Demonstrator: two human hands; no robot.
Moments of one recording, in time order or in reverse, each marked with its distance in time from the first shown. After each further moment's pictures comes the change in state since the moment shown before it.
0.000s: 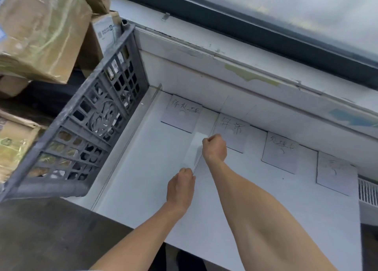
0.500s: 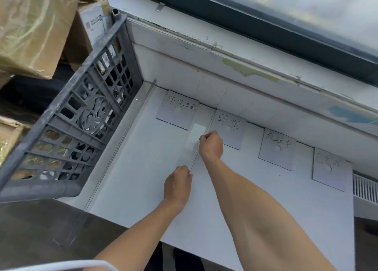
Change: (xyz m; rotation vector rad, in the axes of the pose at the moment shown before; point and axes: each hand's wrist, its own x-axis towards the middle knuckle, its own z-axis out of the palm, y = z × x) left_hand 0.010 -0.004 0.016 -0.037 0.002 -0.037; right_hand 0.007 0.004 0.006 -0.009 0.015 -0.002
